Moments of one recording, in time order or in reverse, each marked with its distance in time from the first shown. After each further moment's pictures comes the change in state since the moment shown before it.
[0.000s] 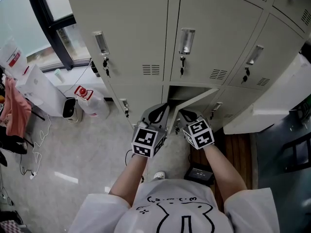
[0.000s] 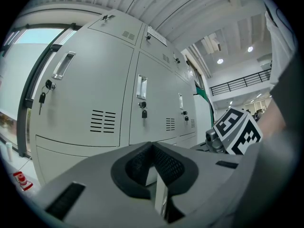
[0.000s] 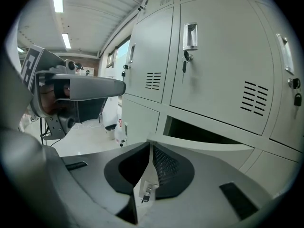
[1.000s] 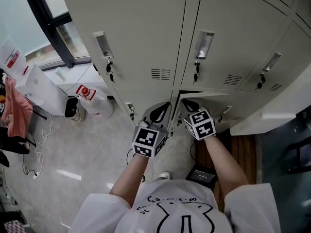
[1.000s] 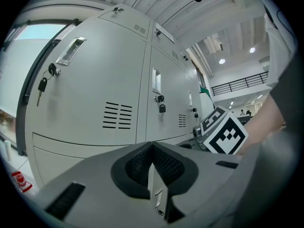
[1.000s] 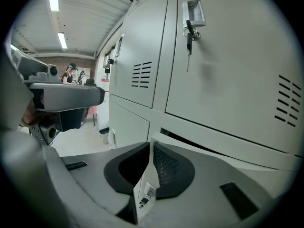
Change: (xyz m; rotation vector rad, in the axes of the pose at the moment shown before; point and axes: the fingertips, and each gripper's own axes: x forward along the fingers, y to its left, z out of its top) left arm 0.020 0.053 -0.010 -0.015 0.006 0.001; right arm 0.076 -0.026 0.031 0.016 -0.014 -0.027
